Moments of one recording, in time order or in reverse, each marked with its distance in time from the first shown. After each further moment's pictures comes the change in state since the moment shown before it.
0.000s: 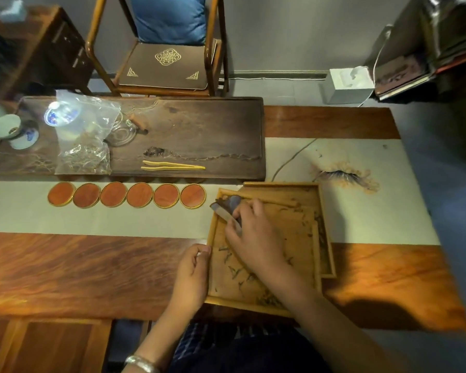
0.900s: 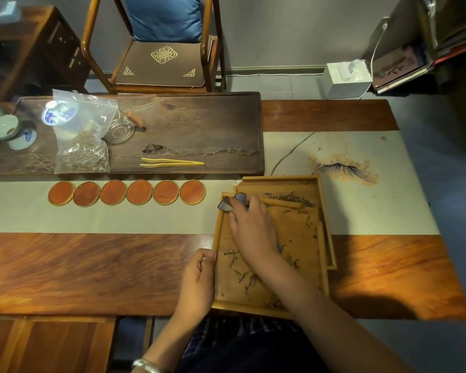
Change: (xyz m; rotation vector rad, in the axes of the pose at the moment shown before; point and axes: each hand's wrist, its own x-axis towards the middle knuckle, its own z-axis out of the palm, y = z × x) left_hand -0.021 -0.004 0.006 0.030 -0.019 -0.010; right_hand 0.003 0.004 0.018 -0.214 -0.059 0.043
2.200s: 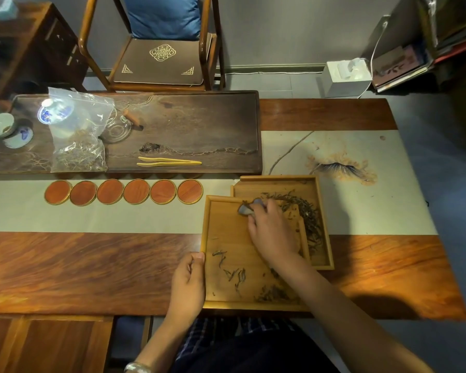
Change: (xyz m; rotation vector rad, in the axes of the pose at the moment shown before) left_hand -0.002 -0.003 -0.006 0.076 0.082 -0.071; right_hand -0.004 0.045 0.002 0.023 -0.020 0.018
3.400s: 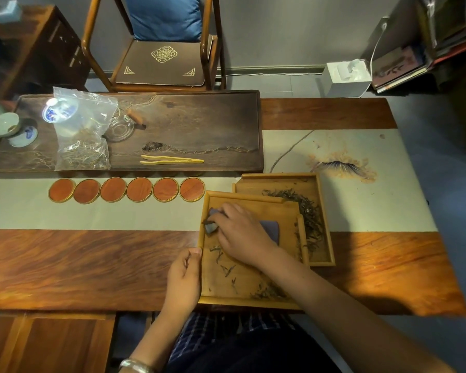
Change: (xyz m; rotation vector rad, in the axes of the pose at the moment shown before) left_hand 0.006 -0.008 -0.013 -0.002 0.001 -0.018; right_hand -0.001 -0.045 -0.003 0.112 -0.181 -0.464
